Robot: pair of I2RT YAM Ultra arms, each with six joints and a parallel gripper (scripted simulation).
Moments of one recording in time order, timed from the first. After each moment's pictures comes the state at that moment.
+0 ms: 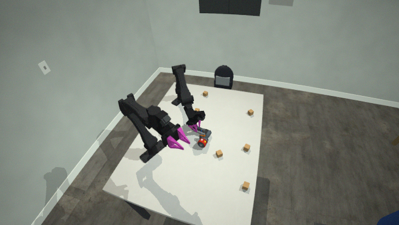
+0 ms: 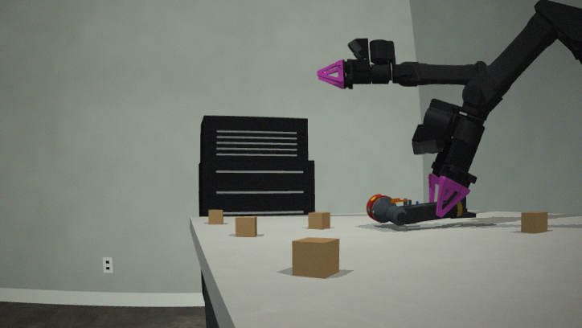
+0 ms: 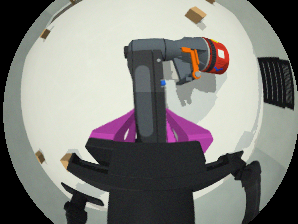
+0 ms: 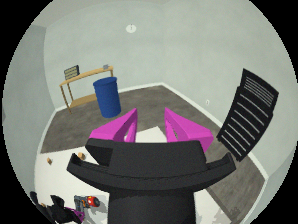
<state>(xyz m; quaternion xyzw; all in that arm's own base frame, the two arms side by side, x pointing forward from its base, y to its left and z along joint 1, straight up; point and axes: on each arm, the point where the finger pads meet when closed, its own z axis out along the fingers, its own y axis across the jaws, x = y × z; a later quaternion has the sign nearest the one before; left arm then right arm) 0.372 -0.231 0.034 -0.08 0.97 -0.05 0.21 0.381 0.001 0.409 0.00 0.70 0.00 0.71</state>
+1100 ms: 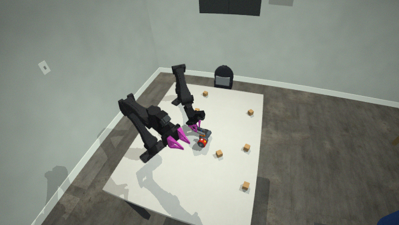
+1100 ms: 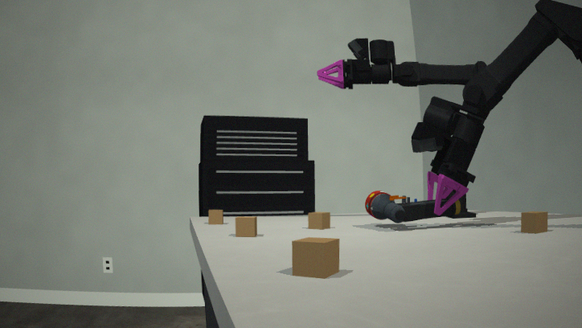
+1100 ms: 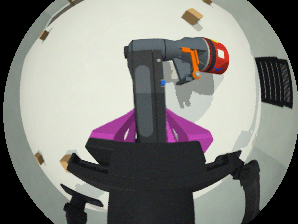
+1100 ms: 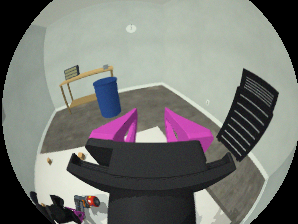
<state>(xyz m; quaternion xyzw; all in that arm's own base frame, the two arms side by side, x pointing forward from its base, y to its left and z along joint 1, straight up) 0.374 -0.235 0.039 -0.08 0.97 -0.06 0.22 0.381 0.001 0.409 0.00 0.70 0.00 0.71</state>
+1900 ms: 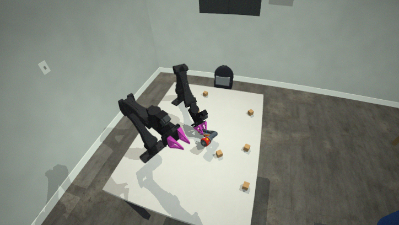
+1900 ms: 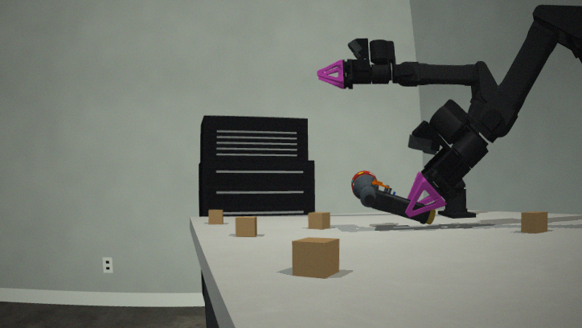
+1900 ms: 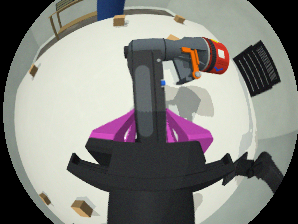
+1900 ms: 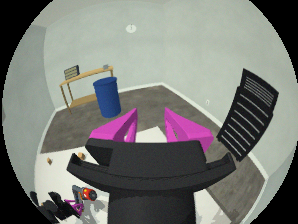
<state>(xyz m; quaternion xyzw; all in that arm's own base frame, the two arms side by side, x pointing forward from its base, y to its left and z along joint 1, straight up) 0.431 -0.228 0.040 0.00 0.91 -0.12 0.39 0.381 0.001 0.409 0.00 0.70 0.00 0.71</state>
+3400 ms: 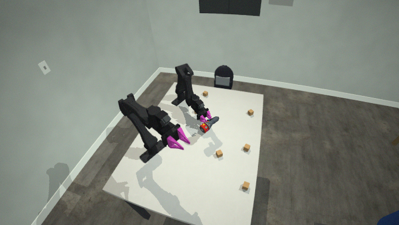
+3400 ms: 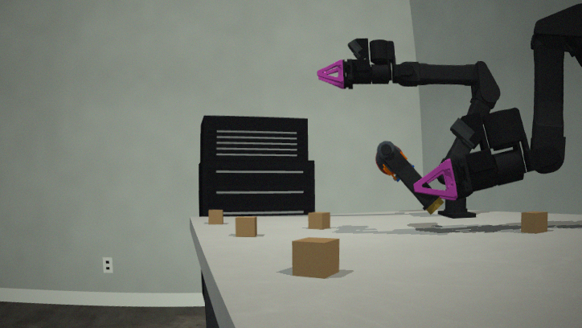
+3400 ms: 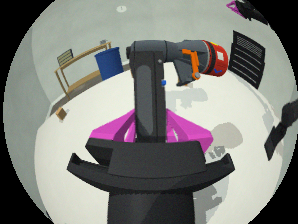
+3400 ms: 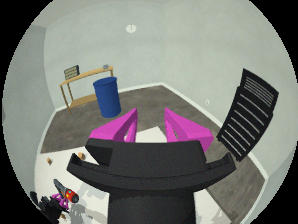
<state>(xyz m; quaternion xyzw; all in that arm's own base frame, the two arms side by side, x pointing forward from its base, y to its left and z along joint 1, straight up) 0.429 -0.150 0.081 0.13 0.76 -0.05 0.63 0.381 0.001 0.409 0.00 0.70 0.00 0.71</state>
